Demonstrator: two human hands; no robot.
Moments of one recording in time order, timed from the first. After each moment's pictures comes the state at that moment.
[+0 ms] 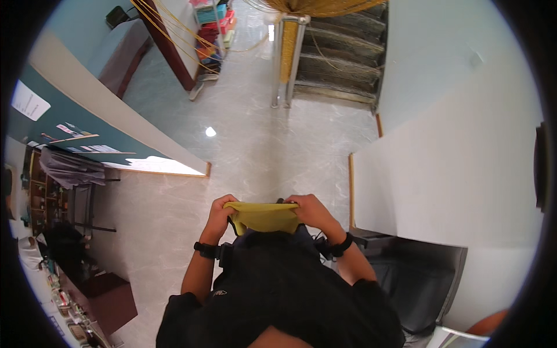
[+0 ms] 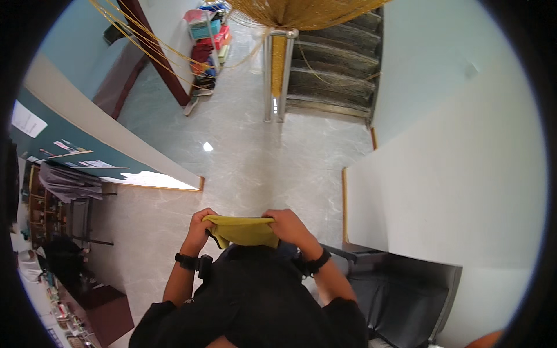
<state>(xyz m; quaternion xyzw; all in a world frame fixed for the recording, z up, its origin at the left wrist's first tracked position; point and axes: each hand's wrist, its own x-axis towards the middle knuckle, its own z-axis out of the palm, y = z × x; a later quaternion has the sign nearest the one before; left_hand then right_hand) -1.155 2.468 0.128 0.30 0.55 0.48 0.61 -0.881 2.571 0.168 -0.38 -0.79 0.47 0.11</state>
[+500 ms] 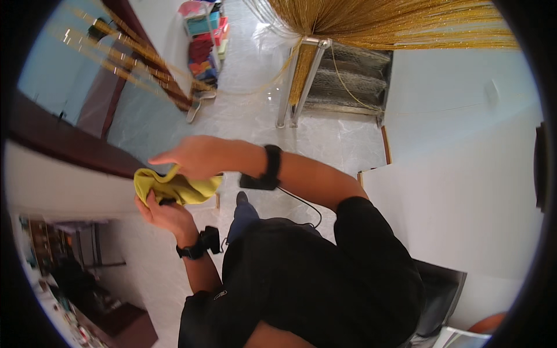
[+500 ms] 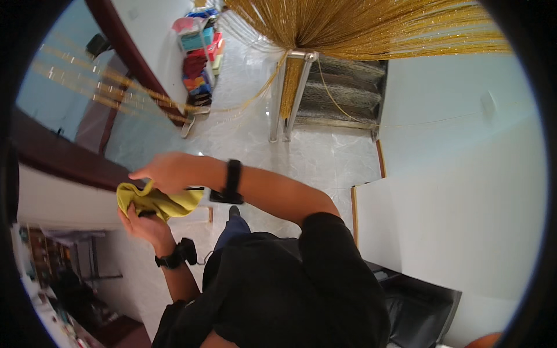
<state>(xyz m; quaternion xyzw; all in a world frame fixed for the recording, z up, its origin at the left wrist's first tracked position) -1.338 2.689 0.263 0.14 0.53 0.84 0.06 -1.266 2.830 0.309 -0.03 -0.93 0.36 0.07</state>
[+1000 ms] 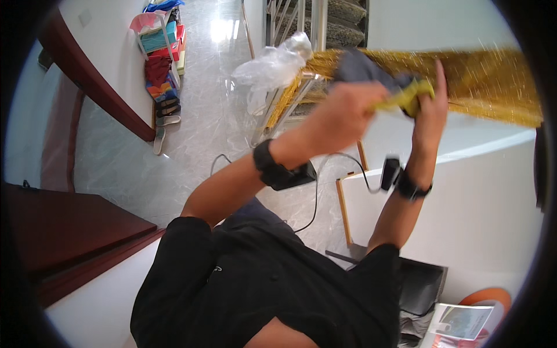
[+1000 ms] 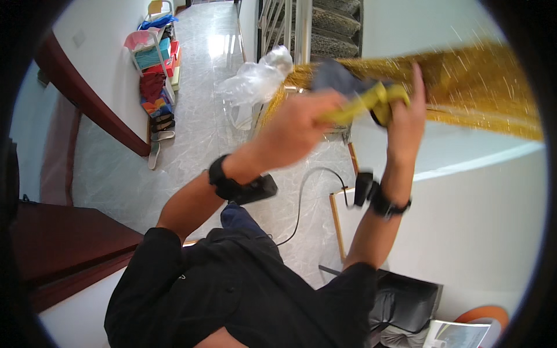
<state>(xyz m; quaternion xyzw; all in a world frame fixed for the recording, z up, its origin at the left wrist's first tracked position) -1.260 3.077 0.371 0.74 0.14 0.59 0.30 -1.070 3.071 0.435 -0.56 -0.63 0.10 0.53</state>
